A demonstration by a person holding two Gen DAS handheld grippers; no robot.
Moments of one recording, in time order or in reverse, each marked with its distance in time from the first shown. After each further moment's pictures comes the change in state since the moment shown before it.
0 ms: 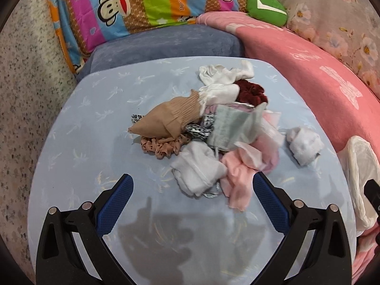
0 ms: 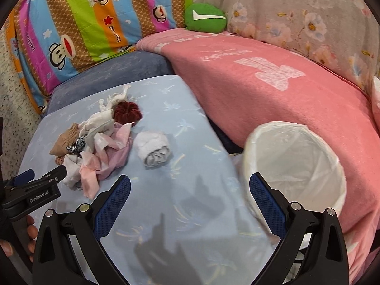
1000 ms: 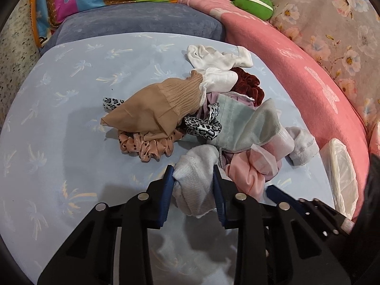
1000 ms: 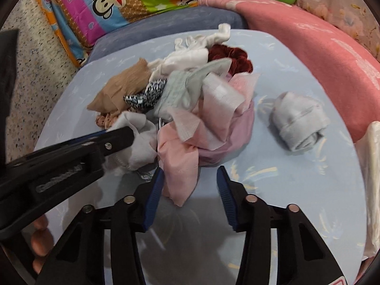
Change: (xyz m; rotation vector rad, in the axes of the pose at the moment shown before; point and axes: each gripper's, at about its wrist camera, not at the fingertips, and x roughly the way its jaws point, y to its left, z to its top) left arm 0.036 0.037 0.009 -0.031 0.102 -0.275; right arm 0.097 0.146 -0.026 -0.148 0.241 0.251
